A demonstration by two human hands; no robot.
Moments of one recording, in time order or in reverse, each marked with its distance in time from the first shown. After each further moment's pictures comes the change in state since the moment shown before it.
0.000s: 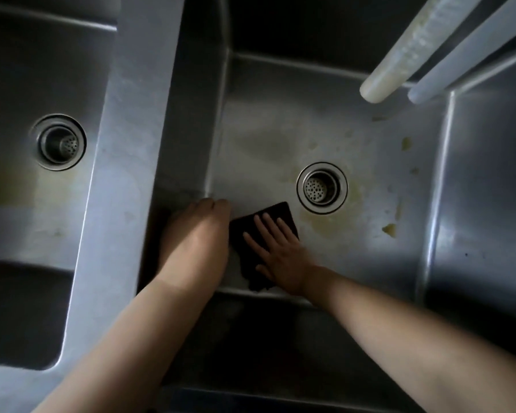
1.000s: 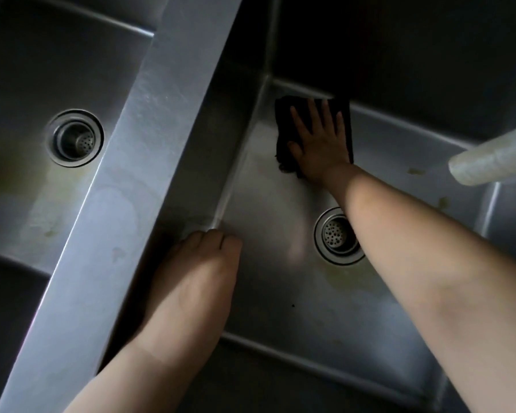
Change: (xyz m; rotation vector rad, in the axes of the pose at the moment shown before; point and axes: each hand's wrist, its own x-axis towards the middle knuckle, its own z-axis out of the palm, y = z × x) left_hand 0.007 -0.001 -0.001 -0.073 0.036 -0.045; right_hand 0.189 0.169 -0.101 -0.050 0.200 0.345
